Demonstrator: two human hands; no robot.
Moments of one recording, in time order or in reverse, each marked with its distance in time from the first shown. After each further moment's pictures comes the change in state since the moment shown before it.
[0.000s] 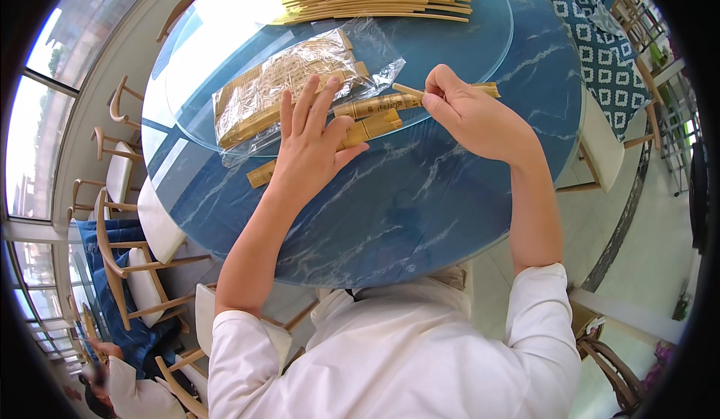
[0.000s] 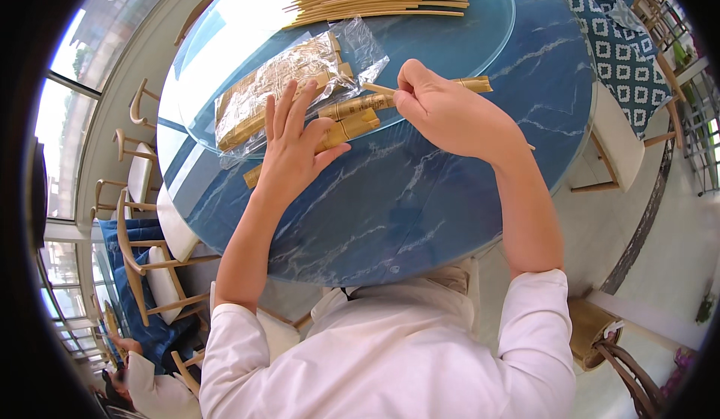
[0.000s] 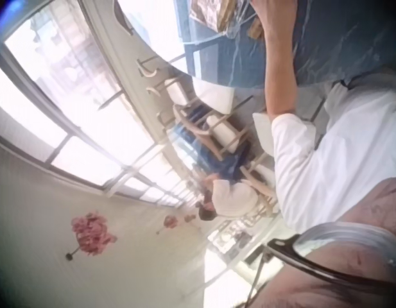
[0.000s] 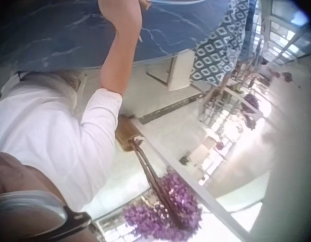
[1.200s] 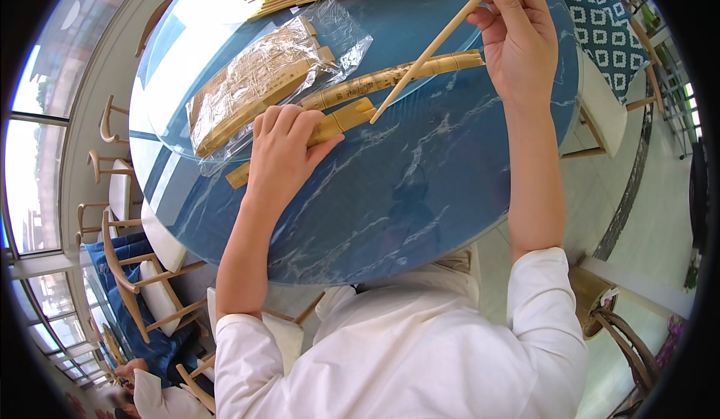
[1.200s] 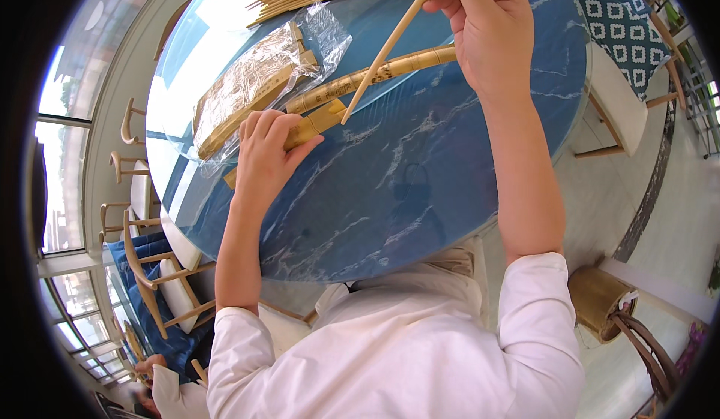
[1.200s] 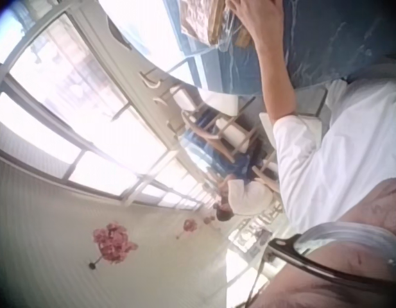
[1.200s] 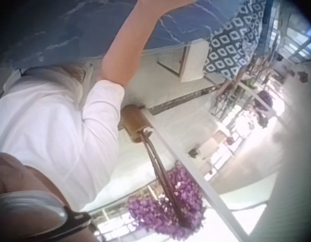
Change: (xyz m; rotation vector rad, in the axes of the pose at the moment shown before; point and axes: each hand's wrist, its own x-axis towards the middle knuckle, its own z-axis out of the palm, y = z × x) left_hand 0.006 0.006 -0.006 -0.057 -0.033 0.034; right_hand 0.036 0.054 -0.029 1.203 0.637 -0.611
